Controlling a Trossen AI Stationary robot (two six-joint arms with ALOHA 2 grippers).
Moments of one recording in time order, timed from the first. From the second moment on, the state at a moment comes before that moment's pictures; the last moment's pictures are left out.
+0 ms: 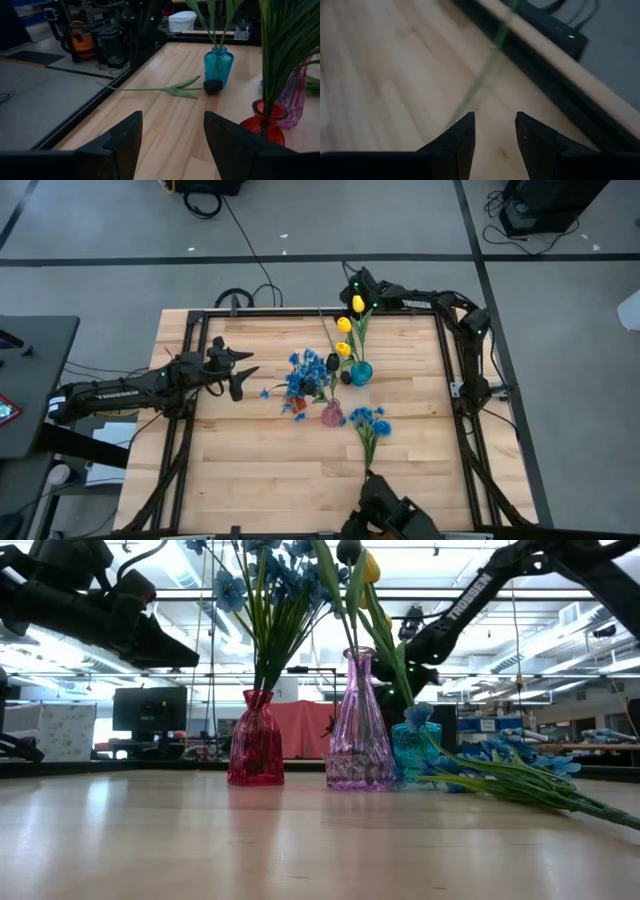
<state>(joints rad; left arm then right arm) 0.26 0.44 0.21 0.03 -0.19 0.05 -0.80 2.04 1.37 -0.25 -0.37 0.09</state>
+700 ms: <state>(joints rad) 0.26 0.44 0.21 0.03 -0.19 0.06 -0.71 2.09 1.49 -0.40 -0.41 0.13</state>
